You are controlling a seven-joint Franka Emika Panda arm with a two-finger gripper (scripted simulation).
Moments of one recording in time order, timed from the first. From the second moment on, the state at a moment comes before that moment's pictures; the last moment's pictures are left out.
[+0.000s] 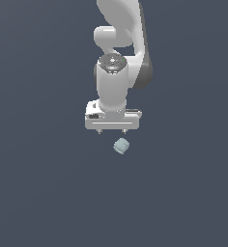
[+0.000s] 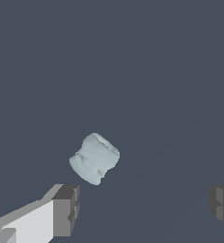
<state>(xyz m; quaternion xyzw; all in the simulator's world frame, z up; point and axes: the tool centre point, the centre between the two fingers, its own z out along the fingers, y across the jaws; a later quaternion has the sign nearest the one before) 0.007 -0.008 0.178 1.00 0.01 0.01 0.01</state>
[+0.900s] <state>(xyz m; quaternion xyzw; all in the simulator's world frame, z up) 0.001 -0.017 0.171 1.00 -0.03 0.00 0.00</state>
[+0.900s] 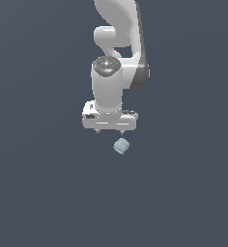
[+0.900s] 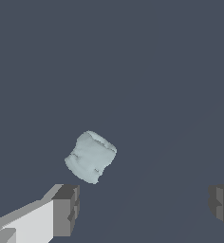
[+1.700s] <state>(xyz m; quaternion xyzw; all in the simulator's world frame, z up) 0.000 0.003 0.143 0.99 -0.14 0.00 0.00</state>
